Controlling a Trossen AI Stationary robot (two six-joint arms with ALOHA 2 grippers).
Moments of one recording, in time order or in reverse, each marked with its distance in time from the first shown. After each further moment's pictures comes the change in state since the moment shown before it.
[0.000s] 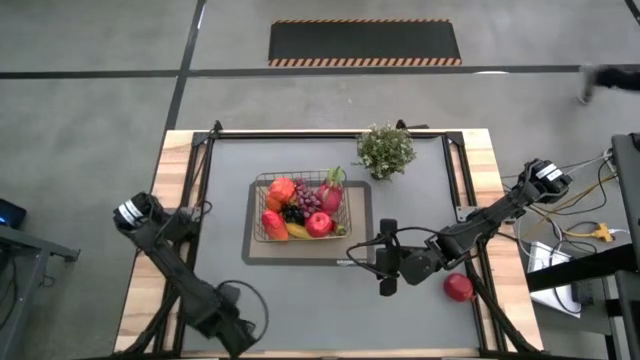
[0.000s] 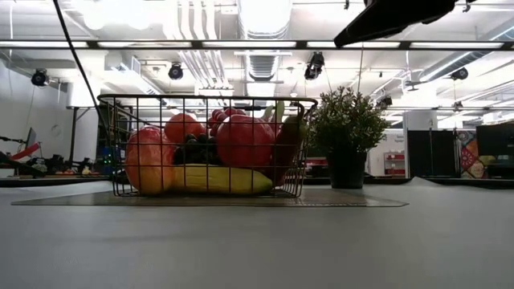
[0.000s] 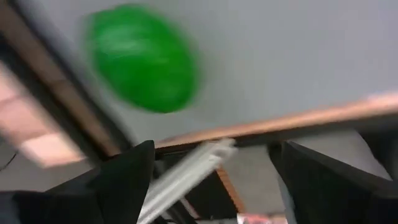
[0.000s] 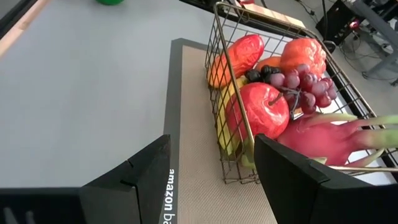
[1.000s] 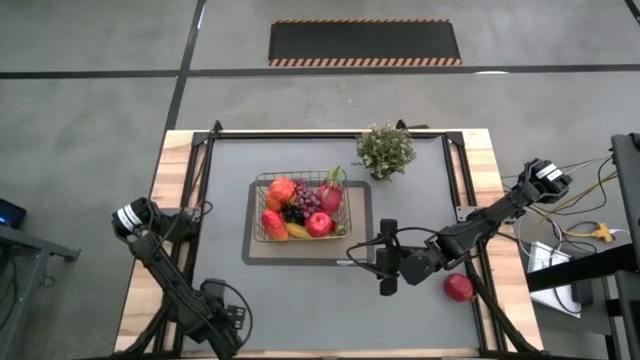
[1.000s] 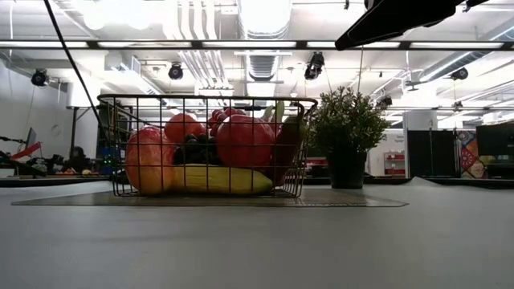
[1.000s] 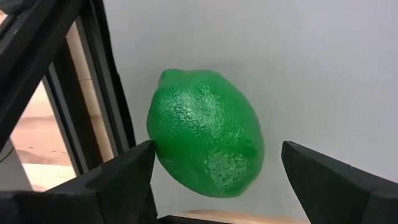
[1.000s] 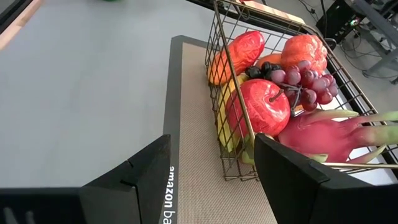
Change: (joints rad) left arm -0.085 0.030 -0.102 -0.081 -0.121 -0.272; right arm 0.000 0.000 -0.007 0.000 0.000 0.005
